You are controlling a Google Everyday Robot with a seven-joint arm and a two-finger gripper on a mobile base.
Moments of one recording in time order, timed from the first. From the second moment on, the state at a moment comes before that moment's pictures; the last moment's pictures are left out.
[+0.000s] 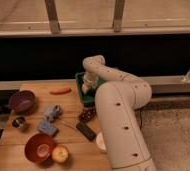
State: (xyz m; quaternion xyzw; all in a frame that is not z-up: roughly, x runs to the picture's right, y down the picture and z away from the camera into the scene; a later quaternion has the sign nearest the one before) arm -0.030 0.014 1.011 -0.32 0.07 0.44 0.84
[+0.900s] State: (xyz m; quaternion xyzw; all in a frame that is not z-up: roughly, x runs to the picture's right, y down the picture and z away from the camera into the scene) arm -0.028 0.009 1.000 -0.31 0.07 0.43 0.85
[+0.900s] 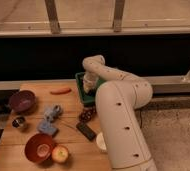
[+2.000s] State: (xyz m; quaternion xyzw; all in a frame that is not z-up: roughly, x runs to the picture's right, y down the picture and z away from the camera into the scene) arm -0.034 -0.072 0.881 -0.19 0.02 0.39 0.90
